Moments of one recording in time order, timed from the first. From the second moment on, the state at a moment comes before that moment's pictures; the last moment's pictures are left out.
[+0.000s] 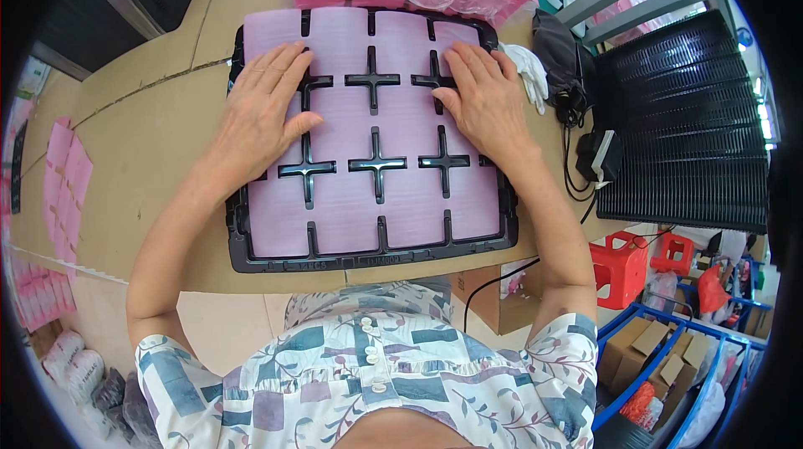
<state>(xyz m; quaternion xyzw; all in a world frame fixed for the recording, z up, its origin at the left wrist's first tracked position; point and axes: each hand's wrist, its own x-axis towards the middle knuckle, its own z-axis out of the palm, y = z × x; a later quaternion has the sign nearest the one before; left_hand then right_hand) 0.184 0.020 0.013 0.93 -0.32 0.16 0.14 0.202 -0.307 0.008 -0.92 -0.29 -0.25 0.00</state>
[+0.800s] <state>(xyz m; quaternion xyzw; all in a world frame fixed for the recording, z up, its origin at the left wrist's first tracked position) 0.229 0.050 0.001 0.95 -0.26 0.14 0.06 0.238 -0.345 0.001 -0.96 -0.18 -0.21 0.03</state>
